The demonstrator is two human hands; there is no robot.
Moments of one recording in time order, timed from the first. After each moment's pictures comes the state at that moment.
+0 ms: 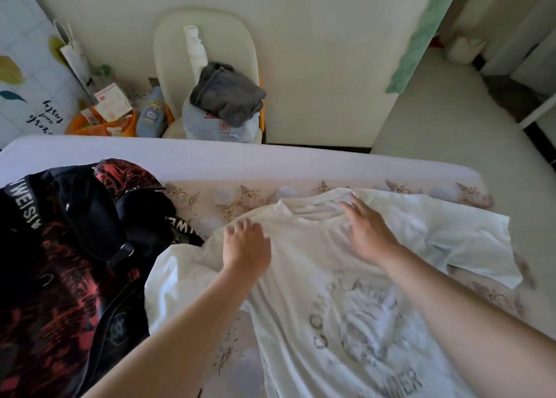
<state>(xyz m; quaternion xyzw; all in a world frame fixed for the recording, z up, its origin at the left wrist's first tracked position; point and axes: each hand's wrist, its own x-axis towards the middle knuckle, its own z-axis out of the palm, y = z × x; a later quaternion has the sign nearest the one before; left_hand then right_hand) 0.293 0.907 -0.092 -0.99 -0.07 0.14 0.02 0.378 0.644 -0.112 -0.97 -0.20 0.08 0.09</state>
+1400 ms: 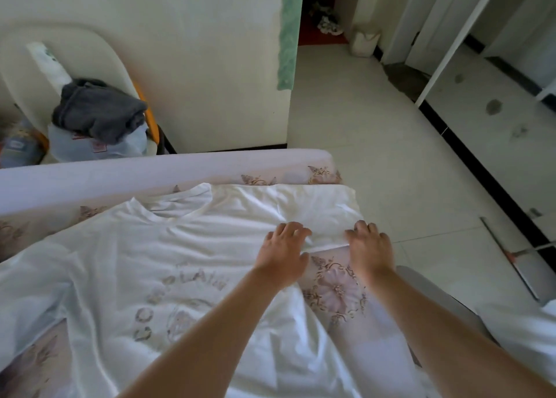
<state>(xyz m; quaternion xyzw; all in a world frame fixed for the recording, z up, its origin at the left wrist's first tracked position) 0.317 0.528 -0.095 -0.95 0.19 0.08 -0.22 0.313 0.314 -0.118 -0.99 0.00 0.05 -0.11</state>
